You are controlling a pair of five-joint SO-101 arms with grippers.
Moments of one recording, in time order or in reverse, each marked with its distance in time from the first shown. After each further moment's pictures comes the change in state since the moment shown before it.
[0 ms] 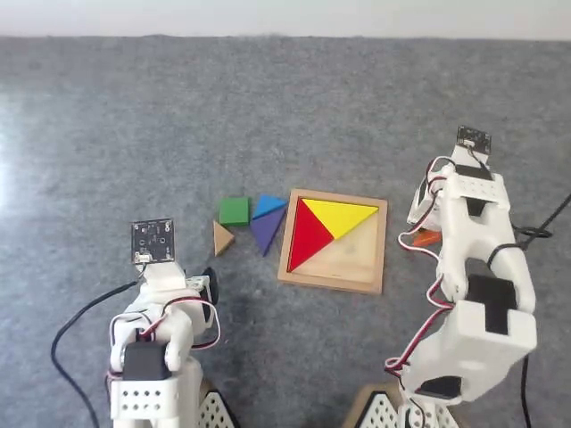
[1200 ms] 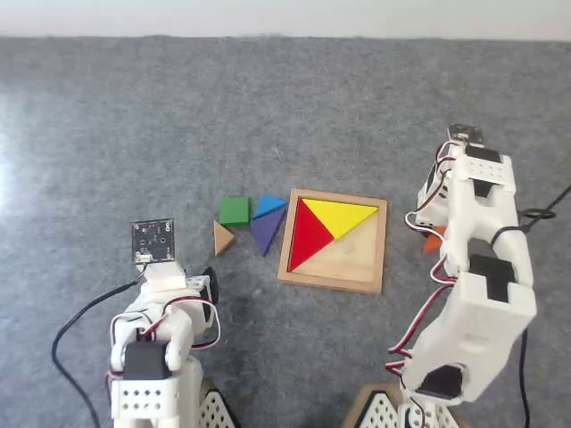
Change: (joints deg) left arm 0.0 0.0 0.0 0.0 0.0; right arm 2.0 9.1 -13.5 12.4 10.6
